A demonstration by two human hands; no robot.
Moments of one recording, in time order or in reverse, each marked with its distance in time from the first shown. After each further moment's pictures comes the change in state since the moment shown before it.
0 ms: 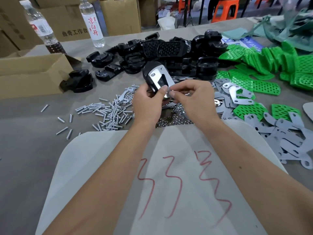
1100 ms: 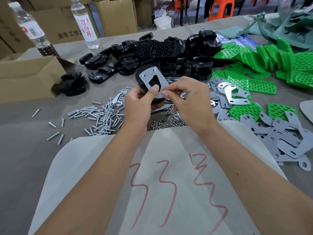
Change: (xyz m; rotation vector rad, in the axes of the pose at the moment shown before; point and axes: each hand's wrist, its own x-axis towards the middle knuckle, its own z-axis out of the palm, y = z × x) left_hand -0.004 0.005 -0.003 -0.190 -0.072 -0.076; right_hand -0.001 0.003 -0.008 -0.124 -0.039 -0.243
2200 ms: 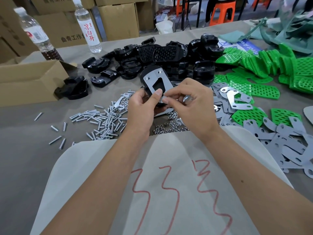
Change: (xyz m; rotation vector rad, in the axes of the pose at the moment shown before) left_hand -0.003 0.001 -0.002 -0.020 -0.096 0.030; right_hand 0.001 0.002 0.001 -0.045 0.080 -0.129
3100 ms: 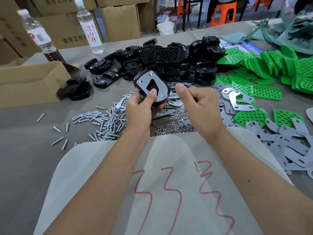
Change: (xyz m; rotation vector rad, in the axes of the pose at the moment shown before) left_hand 0.005 -0.001 -0.003 -0.058 0.138 -0.063; right_hand -0.003 -0.009 -0.006 0.171 0.009 0.167
